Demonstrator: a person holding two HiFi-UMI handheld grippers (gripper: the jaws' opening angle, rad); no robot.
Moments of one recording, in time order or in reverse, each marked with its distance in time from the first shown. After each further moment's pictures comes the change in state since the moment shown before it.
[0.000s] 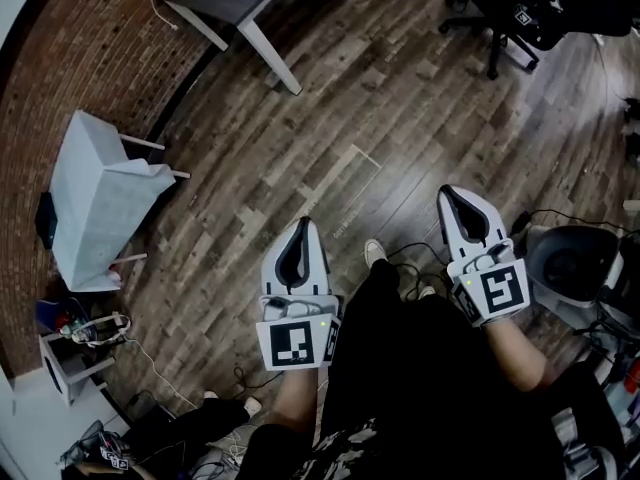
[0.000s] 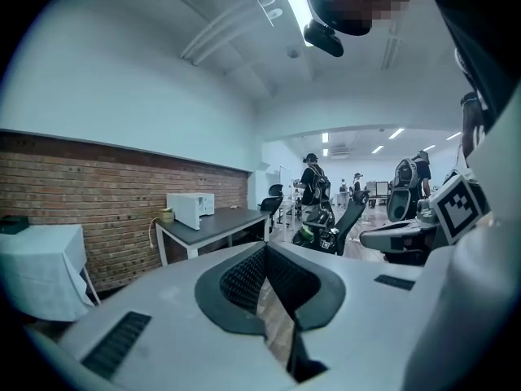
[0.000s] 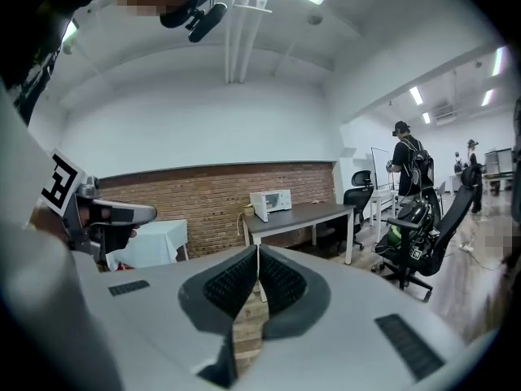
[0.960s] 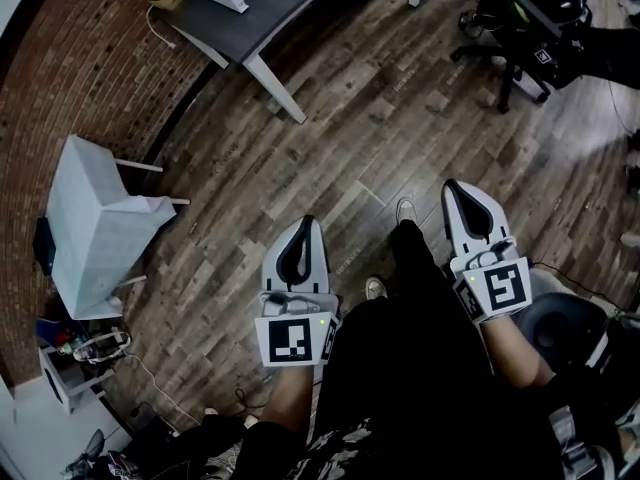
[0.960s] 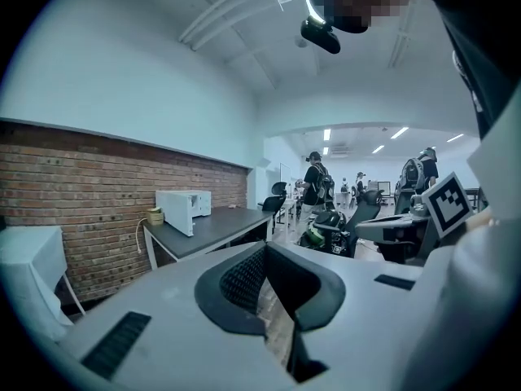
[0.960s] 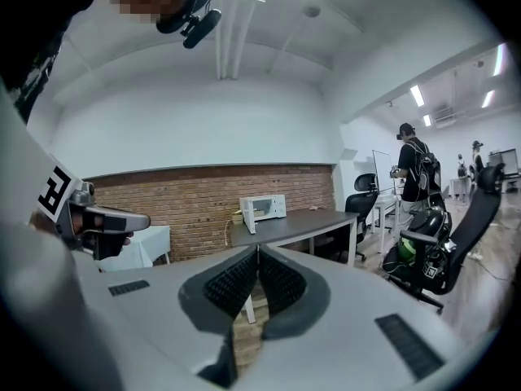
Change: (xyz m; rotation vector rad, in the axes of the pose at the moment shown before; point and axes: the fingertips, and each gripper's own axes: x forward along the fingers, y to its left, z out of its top) left arm 0.177 0.073 0.026 -0.007 0.018 -0.030; right arm 0.176 -0.083 0.050 -0.002 -0.013 -0.018
